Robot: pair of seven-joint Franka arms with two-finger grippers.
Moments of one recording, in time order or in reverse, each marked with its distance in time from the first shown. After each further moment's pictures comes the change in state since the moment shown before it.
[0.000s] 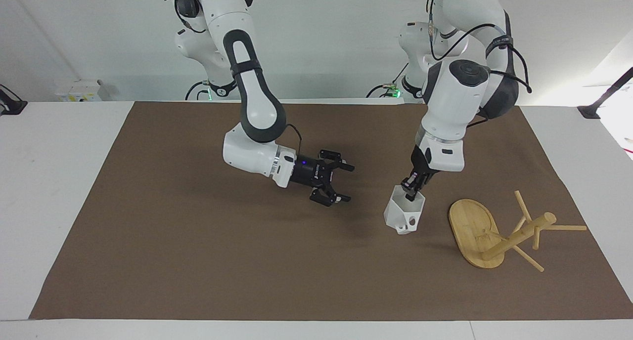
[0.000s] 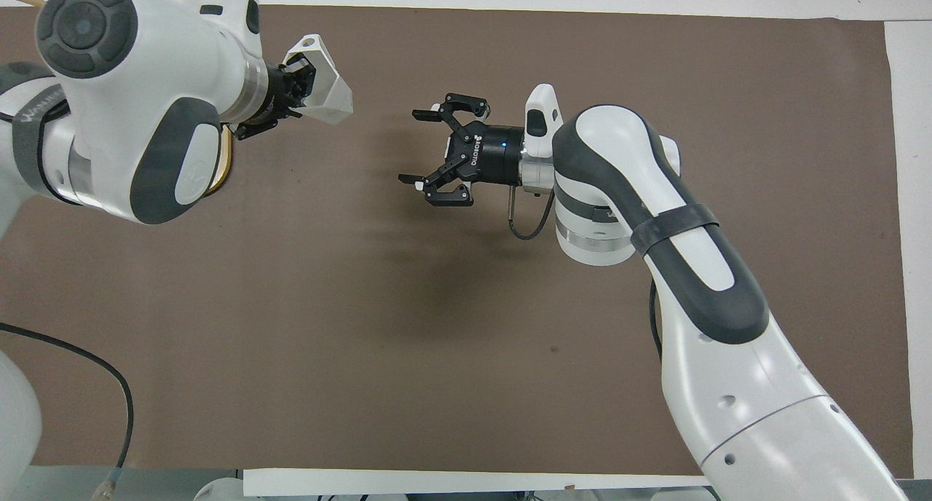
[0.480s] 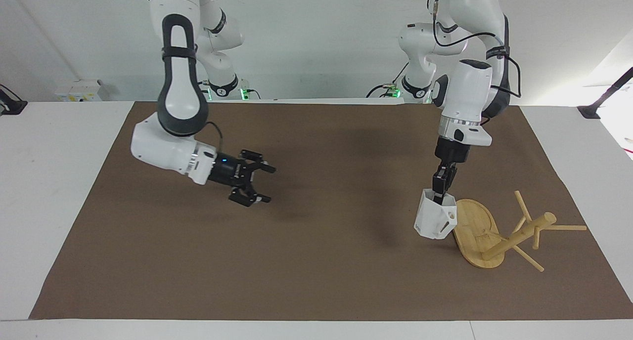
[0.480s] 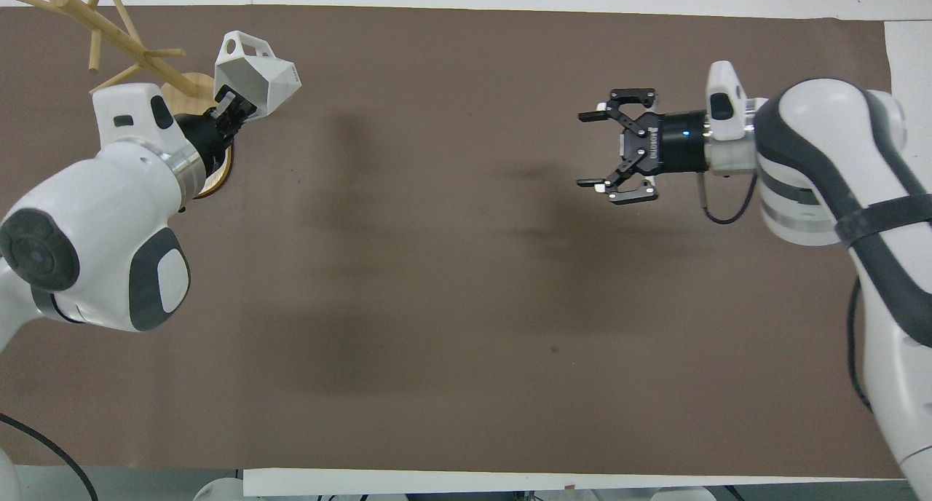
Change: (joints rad) left arm 0.081 -0.223 -0.003 -0.628 -0.085 0.895 -0.048; right arm -0.427 -0.119 -0.014 -0.077 -0.657 -0.273 0.021
